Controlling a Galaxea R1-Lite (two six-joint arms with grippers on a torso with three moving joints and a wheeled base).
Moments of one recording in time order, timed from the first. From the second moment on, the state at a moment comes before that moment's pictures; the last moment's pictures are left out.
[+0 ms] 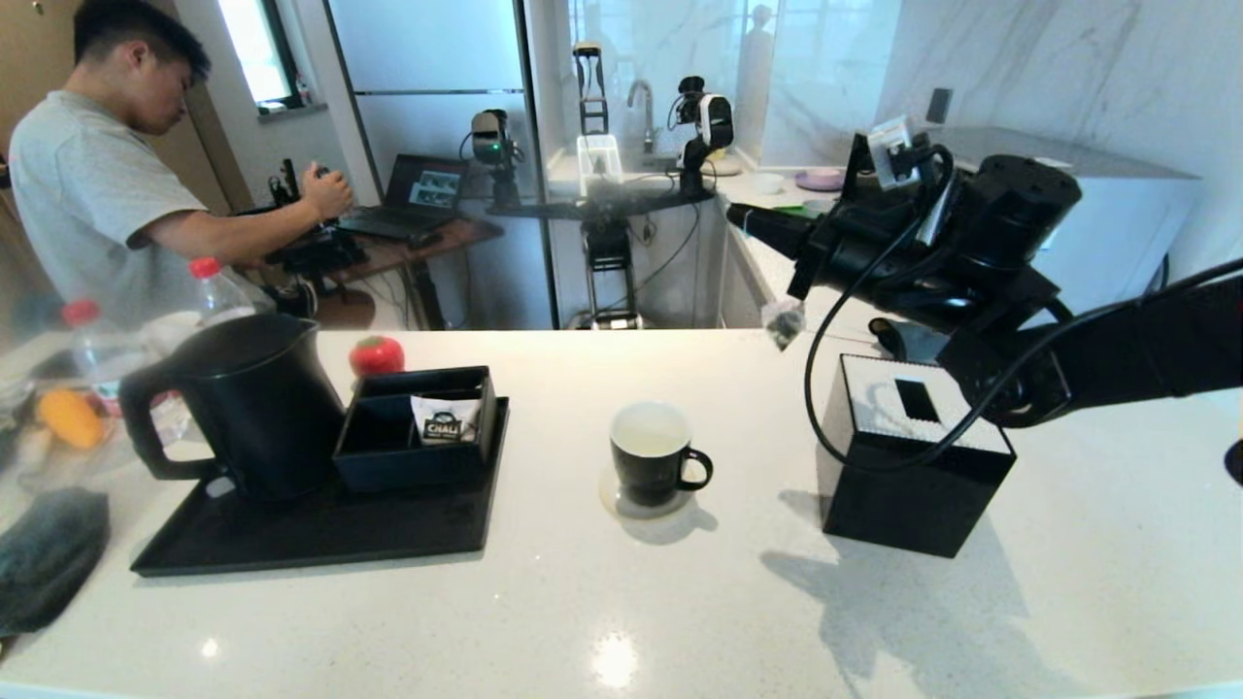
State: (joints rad) left arm 0.00 0.00 0.00 0.00 0.01 -0.01; right arm 0.33 2.04 -1.31 -1.10 0.68 0.12
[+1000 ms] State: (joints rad) left arm 0.00 0.00 0.00 0.00 0.02 -0.01; right arm 0.46 2.19 -1.25 -1.21 0.67 0.12
